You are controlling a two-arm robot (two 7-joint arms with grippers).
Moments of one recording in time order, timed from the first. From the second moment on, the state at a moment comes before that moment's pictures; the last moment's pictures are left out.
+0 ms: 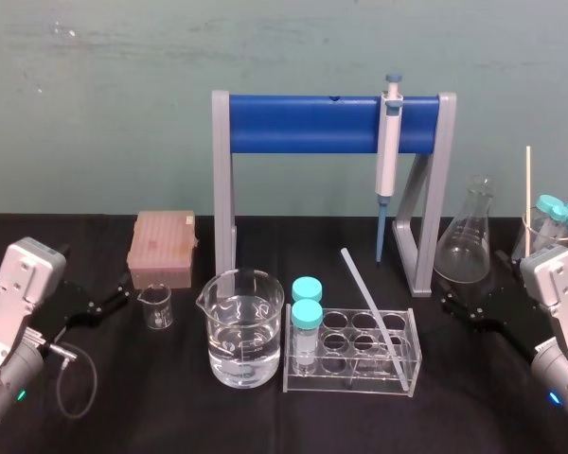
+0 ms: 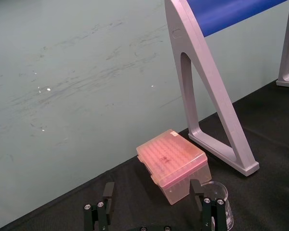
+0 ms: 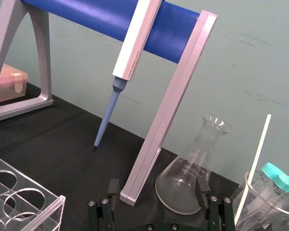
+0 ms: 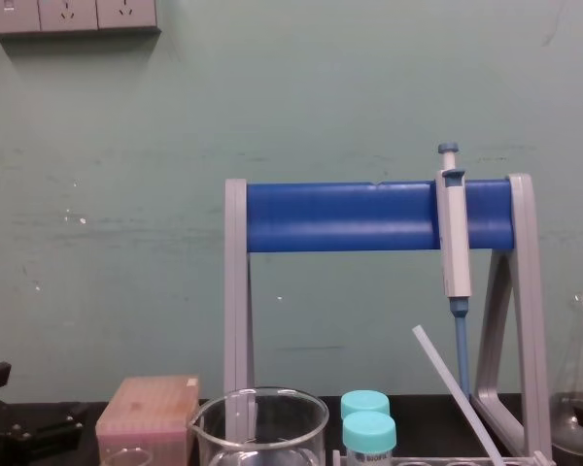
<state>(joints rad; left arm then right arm) -0.20 0.60 0.45 -1.41 -0.25 -0.12 0.03 0.20 0.60 -0.45 -1.41 0.25 -0.12 -0.03</state>
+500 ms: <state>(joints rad) -0.20 0.60 0.45 -1.41 -0.25 -0.12 0.03 0.20 0.60 -0.45 -1.41 0.25 -0.12 -0.03</state>
